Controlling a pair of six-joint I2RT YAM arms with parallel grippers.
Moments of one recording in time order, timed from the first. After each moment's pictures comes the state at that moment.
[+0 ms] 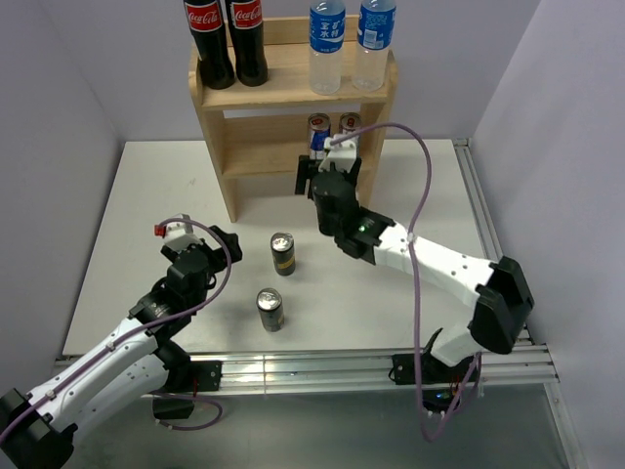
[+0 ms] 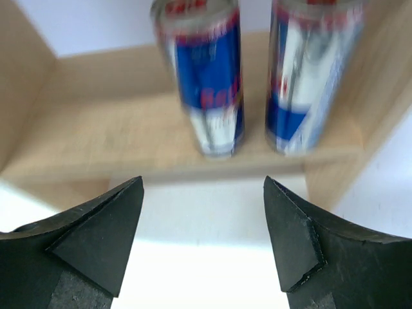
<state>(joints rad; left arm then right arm) -0.67 0.67 0.45 -0.06 -0.65 -0.68 0.85 1.52 1.26 0.11 0.81 0.25</state>
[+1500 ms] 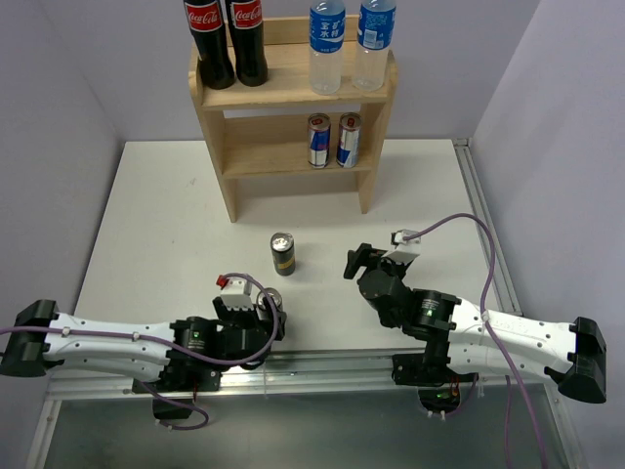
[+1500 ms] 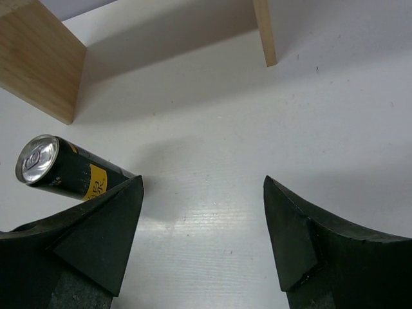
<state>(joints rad) -1.54 0.88 0.50 -0.55 -0.88 -1.28 1.15 0.81 0.56 -0.28 1.02 0.83</state>
